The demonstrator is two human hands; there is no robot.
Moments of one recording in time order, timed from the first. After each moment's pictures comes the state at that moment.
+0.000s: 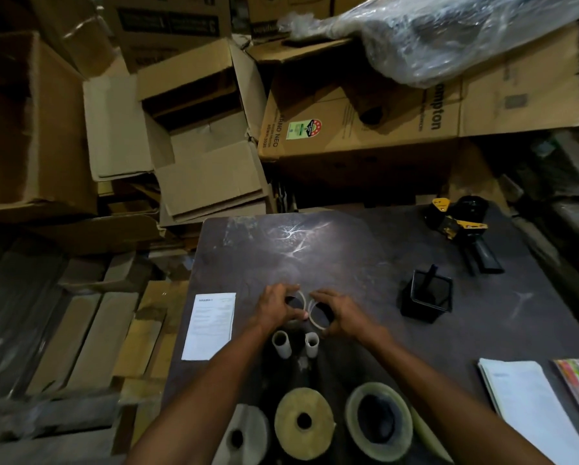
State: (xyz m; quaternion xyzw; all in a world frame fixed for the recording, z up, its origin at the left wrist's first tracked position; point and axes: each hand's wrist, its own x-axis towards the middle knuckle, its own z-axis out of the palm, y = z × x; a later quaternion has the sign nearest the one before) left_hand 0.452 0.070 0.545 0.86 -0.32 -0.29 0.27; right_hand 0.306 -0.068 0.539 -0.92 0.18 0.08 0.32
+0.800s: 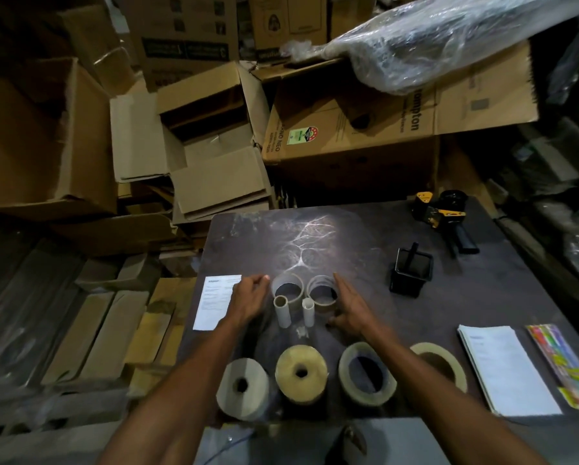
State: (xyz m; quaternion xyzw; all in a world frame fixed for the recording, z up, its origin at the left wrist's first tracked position) left_hand 0.418 0.157 0.586 0.87 -0.21 -0.22 0.40; right_hand 0.235 -0.017 0.566 -0.88 0.30 0.00 0.37
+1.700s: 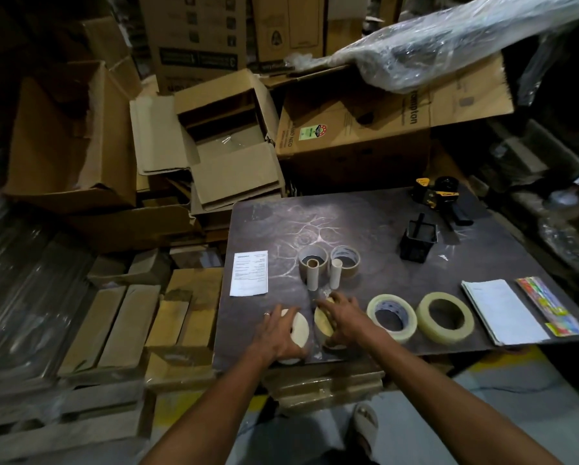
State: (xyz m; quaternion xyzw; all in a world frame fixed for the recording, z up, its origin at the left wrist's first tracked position) left_hand 0.334 0.299 0.569 0.86 -0.44 -0.26 0.07; right_hand 0.208 0.142 0.581 -0.93 0.25 0.15 0.20
